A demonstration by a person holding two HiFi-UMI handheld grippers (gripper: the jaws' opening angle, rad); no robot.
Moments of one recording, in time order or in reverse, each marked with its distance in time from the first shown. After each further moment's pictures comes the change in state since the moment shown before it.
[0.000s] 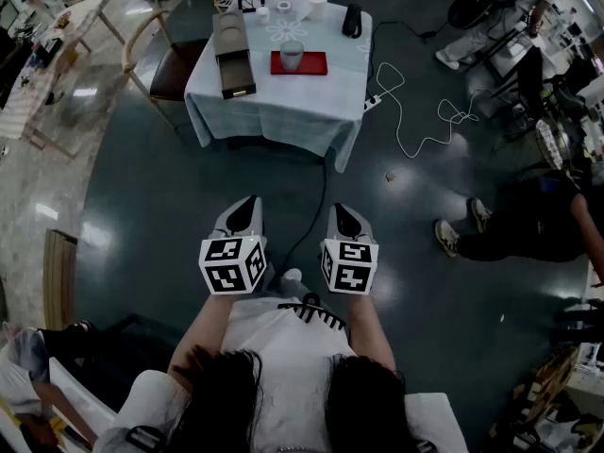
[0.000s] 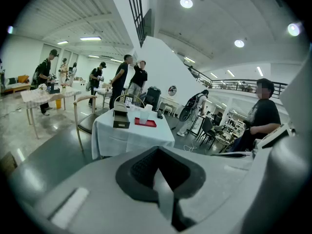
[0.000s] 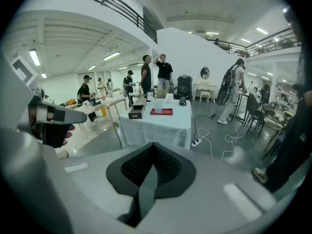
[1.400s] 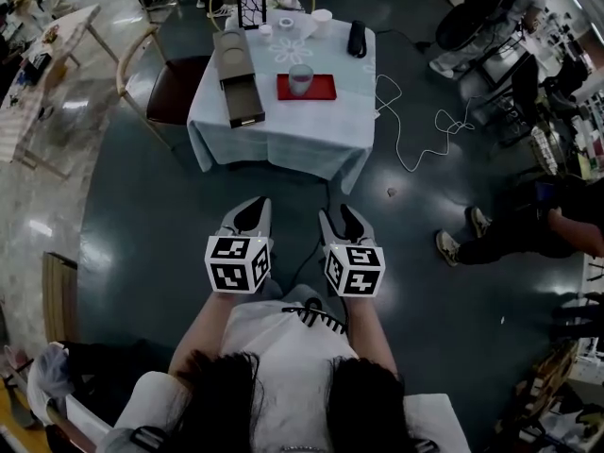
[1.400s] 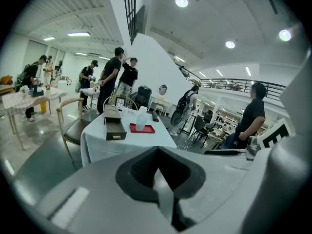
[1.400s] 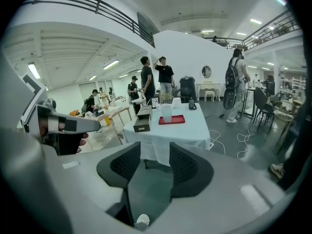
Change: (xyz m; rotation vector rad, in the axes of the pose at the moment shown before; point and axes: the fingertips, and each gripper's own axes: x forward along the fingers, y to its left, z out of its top) left arm 0.061 0.053 0.062 0.070 0.018 -0.130; right arm 0.071 0.048 0.065 0.085 -0.057 0.075
